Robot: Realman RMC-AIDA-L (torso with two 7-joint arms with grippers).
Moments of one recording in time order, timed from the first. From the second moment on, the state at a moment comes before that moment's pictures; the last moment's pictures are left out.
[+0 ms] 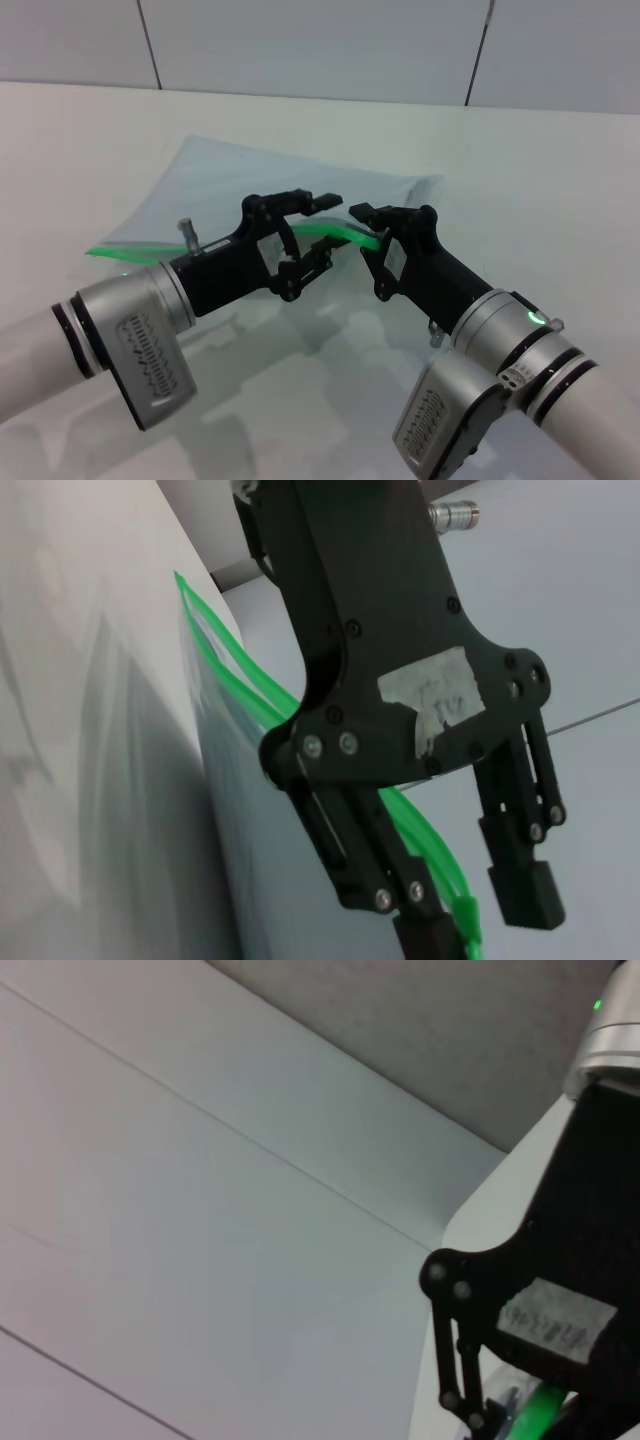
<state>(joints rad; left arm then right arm) -0.65 -2.05 1.06 -0.06 1.13 1.39 0.49 0.56 2.05 -2.88 -0.68 1.19 -0.84 -1.38</state>
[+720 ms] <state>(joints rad) -0.65 -2.05 1.06 -0.08 1.16 1.38 0.56 0.56 2.05 -2.88 -0.68 1.16 -0.83 -1.38</state>
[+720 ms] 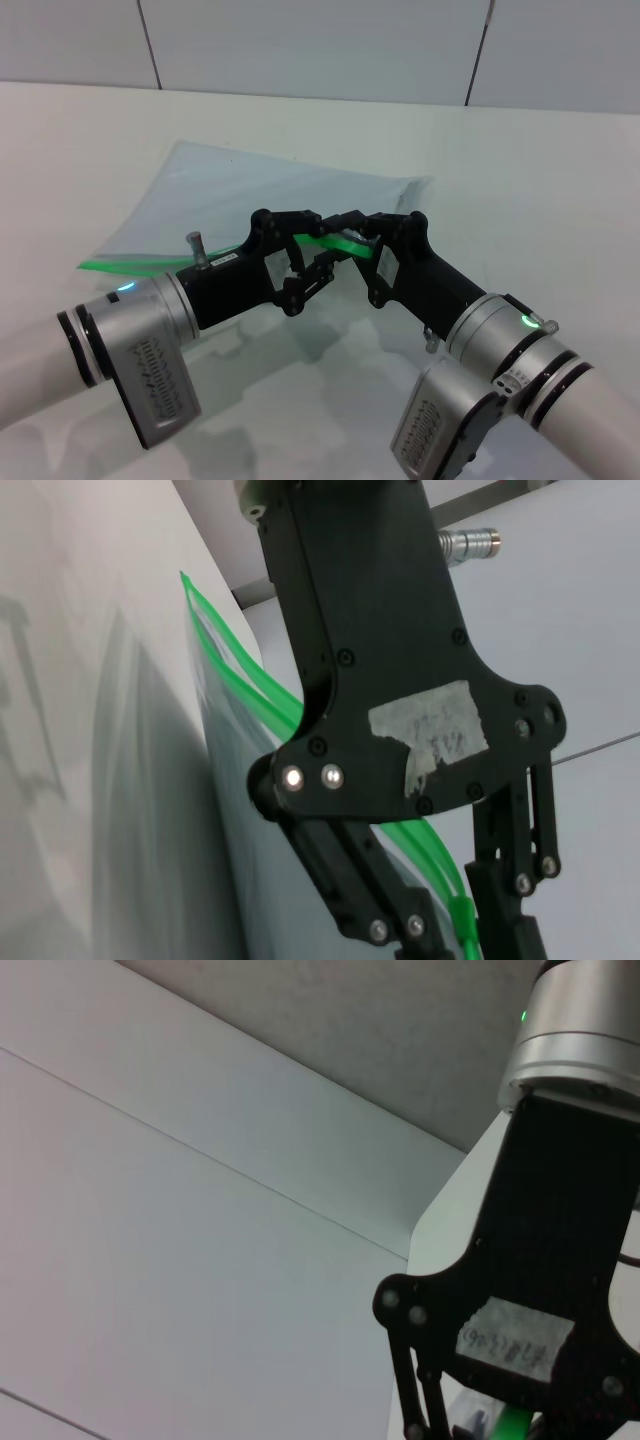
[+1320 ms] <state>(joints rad) -0.64 -2.05 1.06 -0.08 1.16 1.39 0.59 0.56 2.05 -2.88 -0.68 1.15 -0.83 -1.38</state>
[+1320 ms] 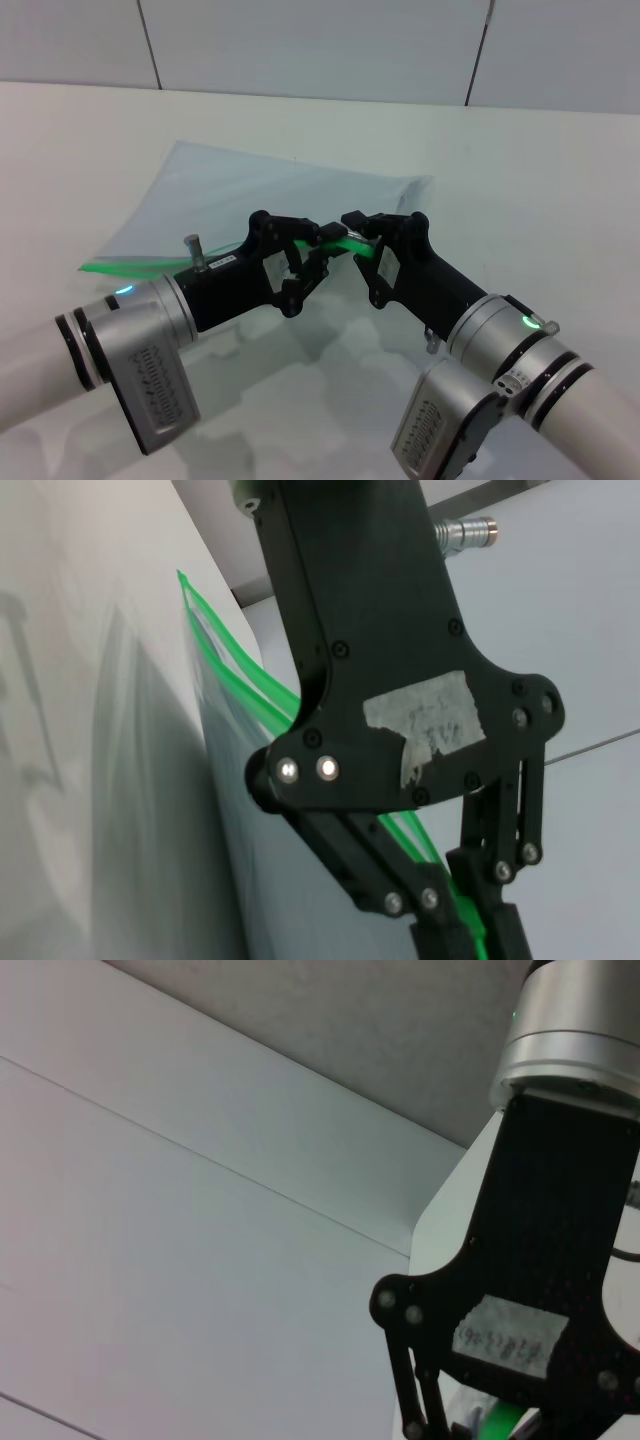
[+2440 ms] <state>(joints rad) -0.62 -2.05 1.00 -0.09 1.15 1.39 0.60 0.55 2.05 -2.87 -0.66 1.16 -0.84 -1.36</state>
